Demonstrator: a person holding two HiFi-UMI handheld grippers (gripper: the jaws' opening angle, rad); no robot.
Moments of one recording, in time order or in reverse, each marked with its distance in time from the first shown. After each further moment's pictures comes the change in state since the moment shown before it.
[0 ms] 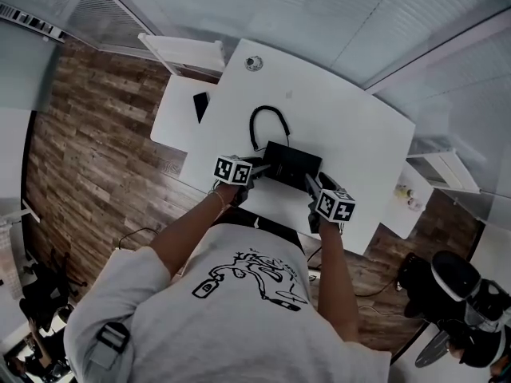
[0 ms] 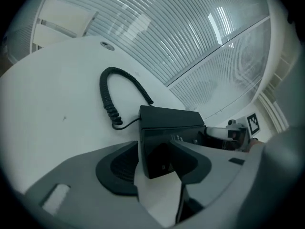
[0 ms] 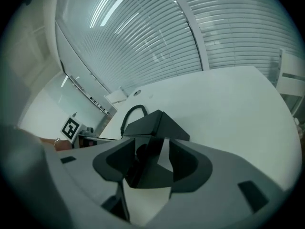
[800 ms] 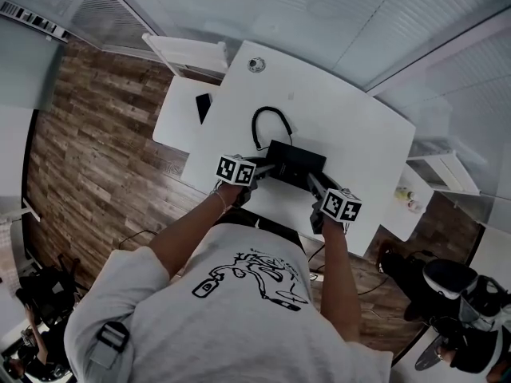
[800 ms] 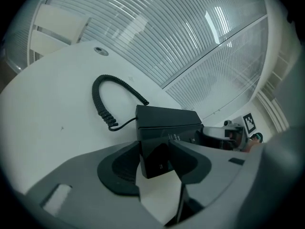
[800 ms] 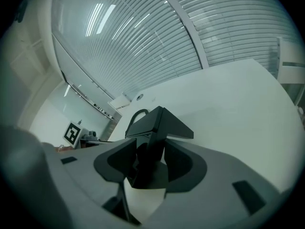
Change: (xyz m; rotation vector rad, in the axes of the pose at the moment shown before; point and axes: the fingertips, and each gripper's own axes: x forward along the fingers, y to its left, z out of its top) left arm -0.012 -0.020 0.009 0.020 -0.004 -0.006; right arm -0.008 0.011 0.008 0.072 -0.023 0.065
